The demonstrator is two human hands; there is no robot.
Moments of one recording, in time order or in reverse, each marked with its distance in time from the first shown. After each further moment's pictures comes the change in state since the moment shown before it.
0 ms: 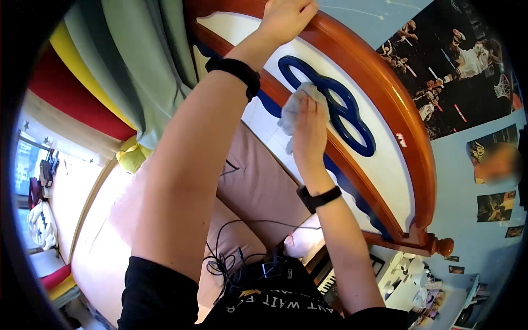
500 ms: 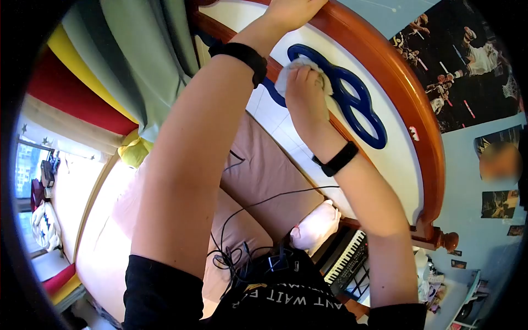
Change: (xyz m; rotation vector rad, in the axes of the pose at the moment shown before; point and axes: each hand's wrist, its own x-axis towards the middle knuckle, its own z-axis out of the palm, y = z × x) left_hand -0.002 -0.006 -0.003 -0.051 -0.028 0.019; right_hand 0.057 -0.028 0.001 -0.660 -0.054 -0.203
